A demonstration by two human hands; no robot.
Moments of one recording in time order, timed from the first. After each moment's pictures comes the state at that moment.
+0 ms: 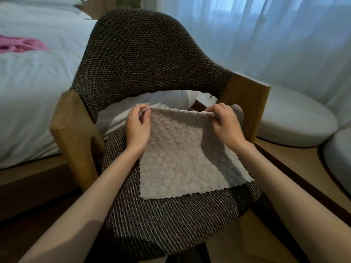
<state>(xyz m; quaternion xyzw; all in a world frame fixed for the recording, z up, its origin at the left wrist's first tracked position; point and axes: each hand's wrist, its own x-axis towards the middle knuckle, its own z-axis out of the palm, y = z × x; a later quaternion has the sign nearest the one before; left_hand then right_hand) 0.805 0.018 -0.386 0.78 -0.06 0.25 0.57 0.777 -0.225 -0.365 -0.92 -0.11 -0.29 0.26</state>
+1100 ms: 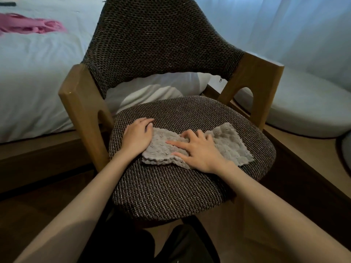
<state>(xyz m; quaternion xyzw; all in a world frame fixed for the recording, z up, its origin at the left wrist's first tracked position) 0.753 0.043 -0.432 0.94 -0.07 0.09 0.31 0.709 -0.168 -0.434 -0.97 -0.23 -0.04 0.04</state>
